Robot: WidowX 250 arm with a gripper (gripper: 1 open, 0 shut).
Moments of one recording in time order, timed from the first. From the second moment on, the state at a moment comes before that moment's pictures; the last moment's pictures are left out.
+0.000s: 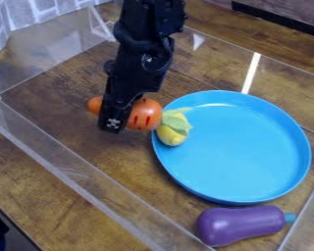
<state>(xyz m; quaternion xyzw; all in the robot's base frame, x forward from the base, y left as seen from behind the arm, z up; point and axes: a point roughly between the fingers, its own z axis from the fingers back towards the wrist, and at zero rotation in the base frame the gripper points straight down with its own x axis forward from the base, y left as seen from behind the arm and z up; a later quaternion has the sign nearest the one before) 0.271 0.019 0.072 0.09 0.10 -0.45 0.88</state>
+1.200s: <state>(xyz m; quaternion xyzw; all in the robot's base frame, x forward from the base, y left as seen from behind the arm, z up) 0.271 -0.003 0.073 0.11 0.10 -0.47 0.87</state>
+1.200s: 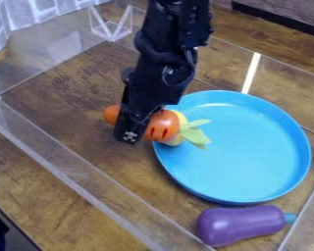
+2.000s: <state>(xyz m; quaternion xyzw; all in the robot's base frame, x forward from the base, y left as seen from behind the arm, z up) 0.277 -0.011 0.076 0.12 0.09 -0.47 0.87</state>
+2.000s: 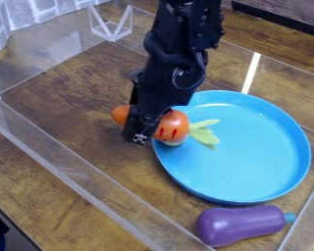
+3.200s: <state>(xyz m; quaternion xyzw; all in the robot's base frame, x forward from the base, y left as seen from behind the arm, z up) 0.277 -0.032 0.080 0.13 0.09 -0.48 0.87</state>
